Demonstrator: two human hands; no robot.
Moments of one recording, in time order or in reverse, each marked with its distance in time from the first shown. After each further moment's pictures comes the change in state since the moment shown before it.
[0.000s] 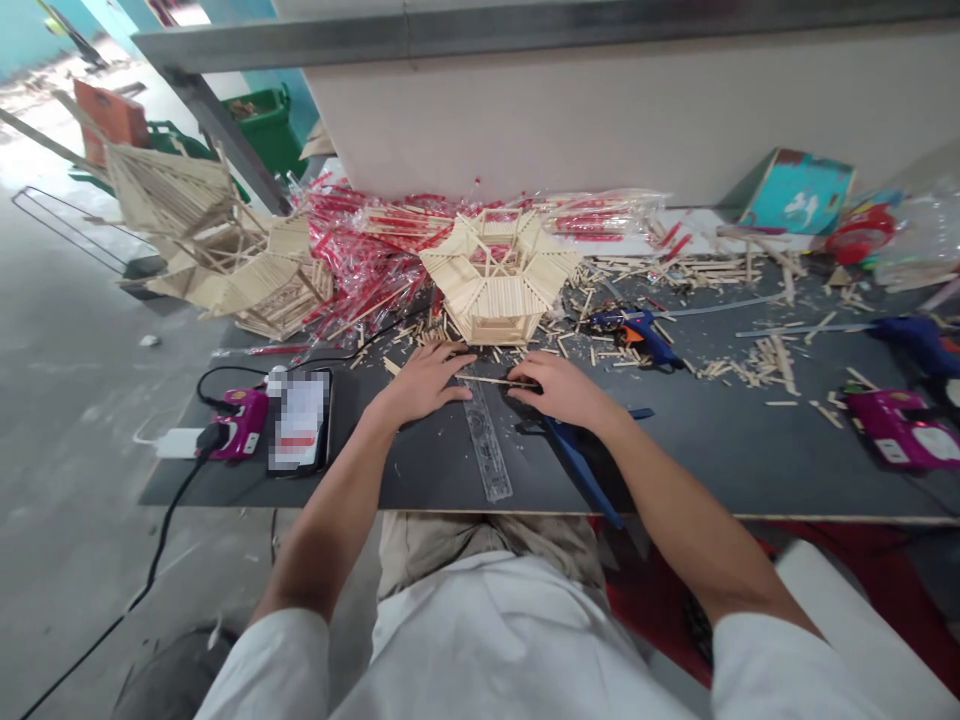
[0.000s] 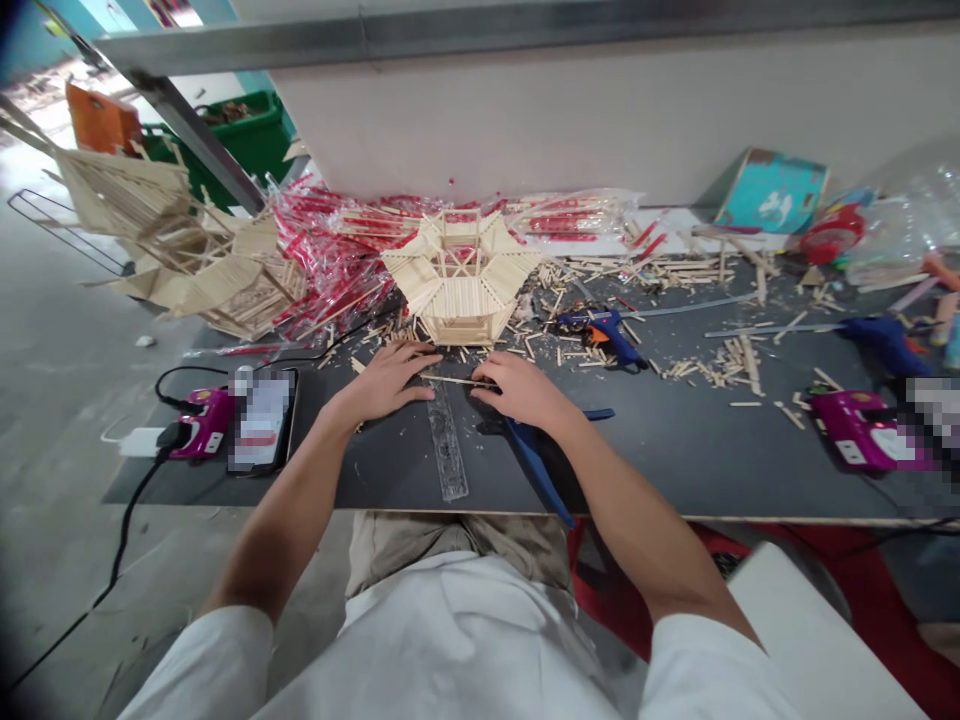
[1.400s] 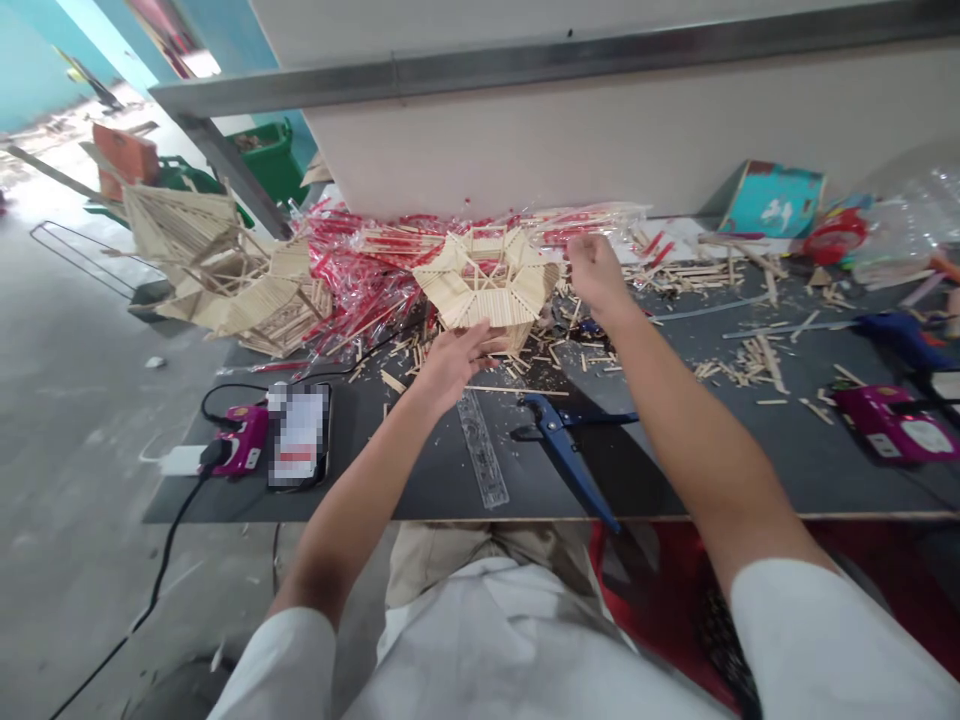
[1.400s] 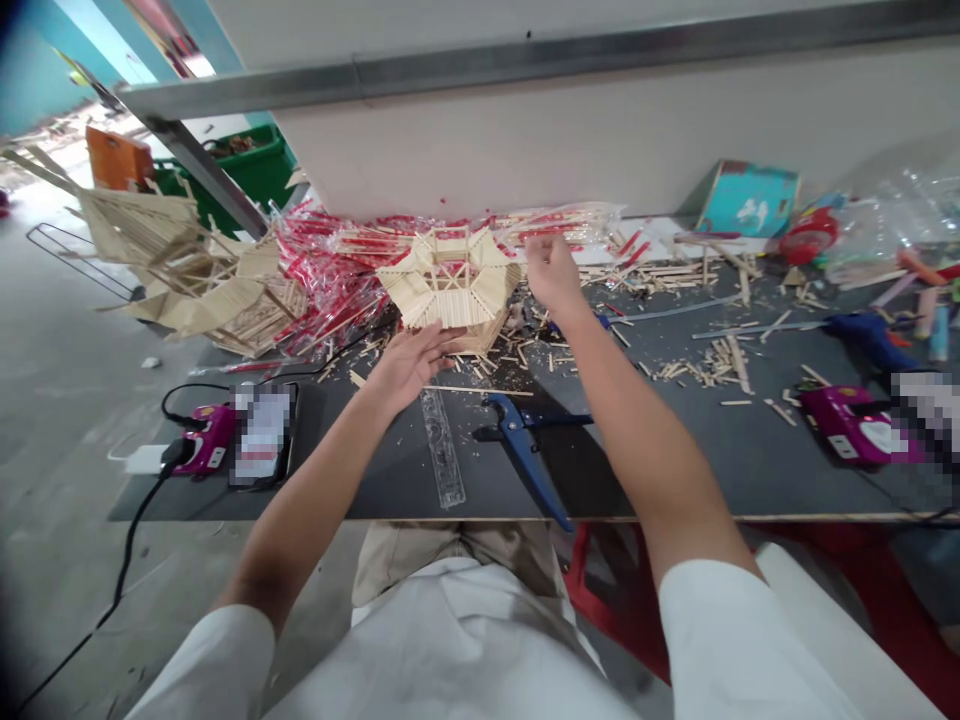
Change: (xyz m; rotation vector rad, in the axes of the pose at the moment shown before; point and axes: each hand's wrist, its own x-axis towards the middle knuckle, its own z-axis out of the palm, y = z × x) left_hand 0.065 0.077 -0.020 -1.606 0.378 -0.409; right_hand 0.095 0.096 -0.089 0.312 0.628 0.528
